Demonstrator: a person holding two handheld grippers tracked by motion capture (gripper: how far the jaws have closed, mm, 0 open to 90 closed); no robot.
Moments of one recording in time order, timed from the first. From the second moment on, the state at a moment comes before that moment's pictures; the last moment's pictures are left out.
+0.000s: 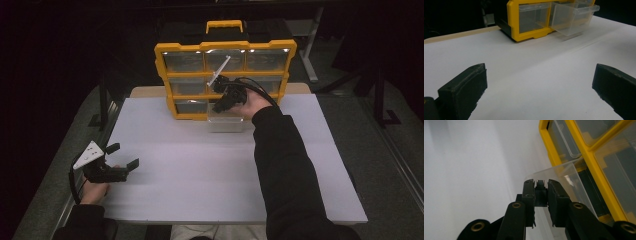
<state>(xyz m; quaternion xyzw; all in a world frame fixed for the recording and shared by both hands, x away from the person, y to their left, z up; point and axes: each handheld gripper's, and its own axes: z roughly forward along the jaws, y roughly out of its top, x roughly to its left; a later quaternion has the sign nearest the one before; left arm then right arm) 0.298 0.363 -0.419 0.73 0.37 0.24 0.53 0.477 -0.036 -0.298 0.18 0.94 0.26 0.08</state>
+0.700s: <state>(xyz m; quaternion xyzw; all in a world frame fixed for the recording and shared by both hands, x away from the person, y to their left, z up) 0.298 0.362 -0.419 0.73 0.36 0.24 0.52 0.499 -0.050 -0.315 0.21 0.94 0.27 0.08</state>
